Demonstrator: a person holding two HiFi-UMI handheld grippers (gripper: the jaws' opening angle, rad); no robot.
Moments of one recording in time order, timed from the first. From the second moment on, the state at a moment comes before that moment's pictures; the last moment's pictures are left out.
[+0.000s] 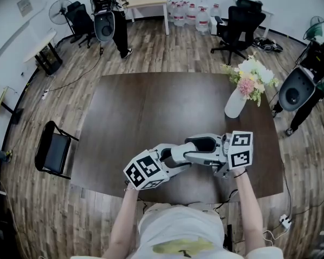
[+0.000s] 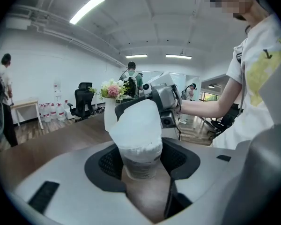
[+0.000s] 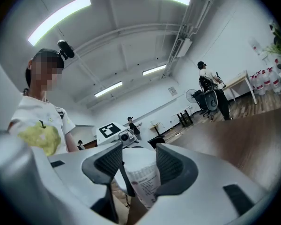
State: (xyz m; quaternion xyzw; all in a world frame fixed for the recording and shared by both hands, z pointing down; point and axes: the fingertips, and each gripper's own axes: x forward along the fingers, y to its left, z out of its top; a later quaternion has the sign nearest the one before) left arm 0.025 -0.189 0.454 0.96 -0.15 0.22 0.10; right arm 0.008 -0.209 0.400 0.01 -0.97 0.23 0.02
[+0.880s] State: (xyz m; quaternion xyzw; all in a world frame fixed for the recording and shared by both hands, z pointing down) left arm 0.027 -0.205 0.454 0.95 -0.21 0.25 0.00; right arm 0.013 -0.238 0.395 0.00 -0.91 0.41 -0.03
